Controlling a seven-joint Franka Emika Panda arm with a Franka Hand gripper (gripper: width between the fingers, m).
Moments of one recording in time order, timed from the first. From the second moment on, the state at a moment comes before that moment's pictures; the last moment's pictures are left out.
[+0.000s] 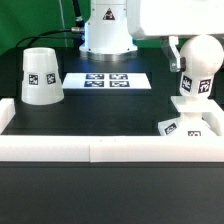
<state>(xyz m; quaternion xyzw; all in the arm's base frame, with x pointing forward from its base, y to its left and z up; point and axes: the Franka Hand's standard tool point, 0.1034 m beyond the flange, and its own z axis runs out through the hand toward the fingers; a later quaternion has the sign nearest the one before) 0.607 0.098 0.113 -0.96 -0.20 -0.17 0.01</state>
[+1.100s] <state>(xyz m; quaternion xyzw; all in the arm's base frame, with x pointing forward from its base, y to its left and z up) 0.598 0.103 0.124 -0.97 -0.20 -0.16 0.01</state>
